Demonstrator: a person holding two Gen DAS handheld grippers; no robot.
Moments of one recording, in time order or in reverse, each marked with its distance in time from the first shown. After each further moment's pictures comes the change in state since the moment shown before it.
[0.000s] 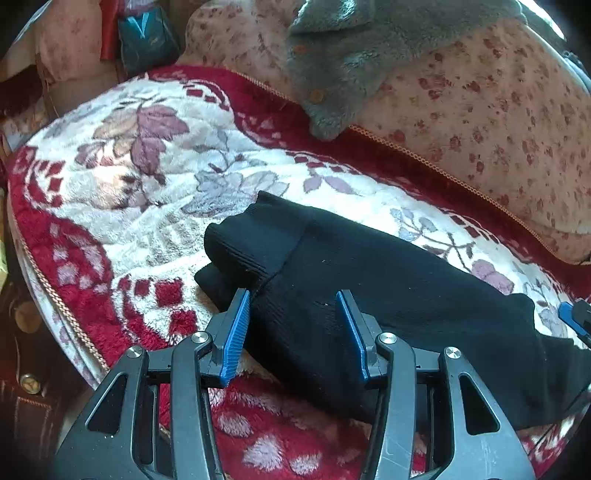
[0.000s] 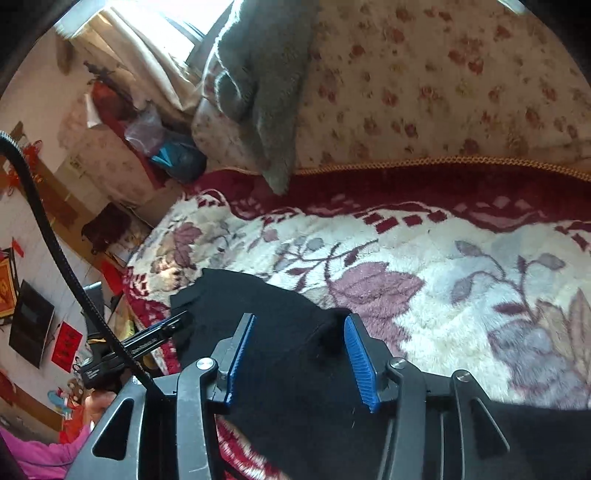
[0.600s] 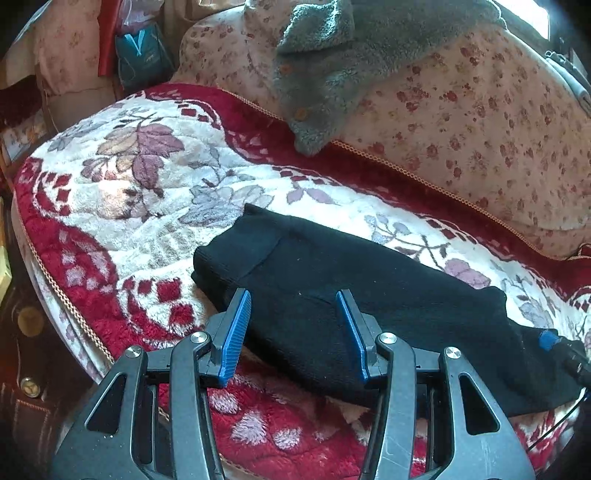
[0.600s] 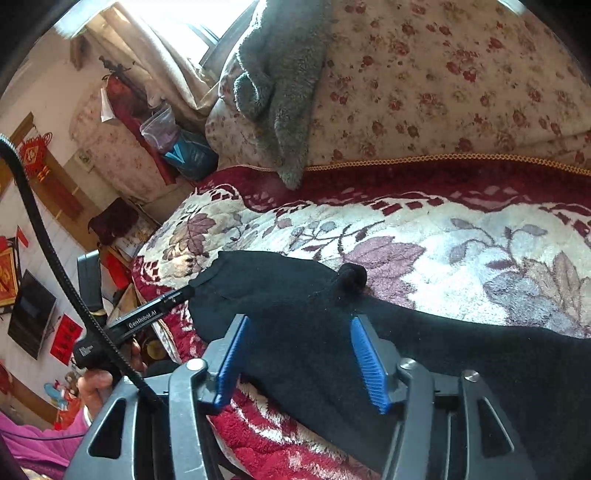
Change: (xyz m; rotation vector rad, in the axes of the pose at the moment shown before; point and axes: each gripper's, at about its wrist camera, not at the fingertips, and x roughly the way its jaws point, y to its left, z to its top) left arm -0.031 -0.010 -0.010 0.014 -0.048 -0.035; right arm -0.021 0.021 -0.042 -0.049 -0.010 -0.005
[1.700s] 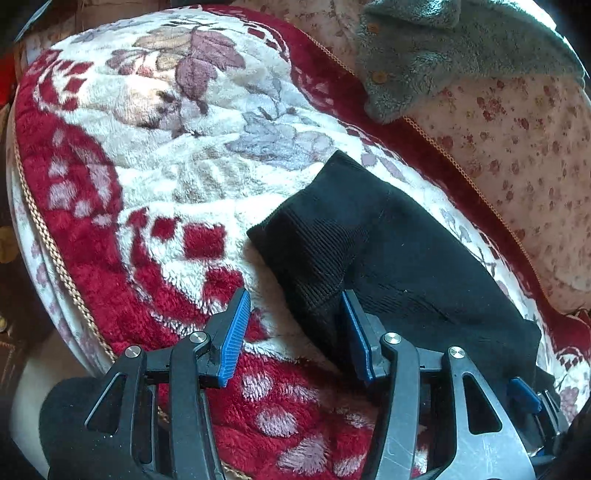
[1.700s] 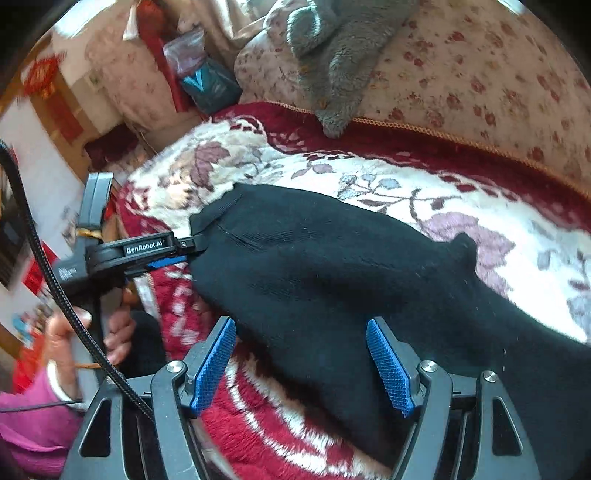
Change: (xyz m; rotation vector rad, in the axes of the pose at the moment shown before) left arm 0.058 0.074 -0.013 -0.257 0.144 -0.029; right arm 0.100 0.073 -0.024 -0.275 0.167 -0.150
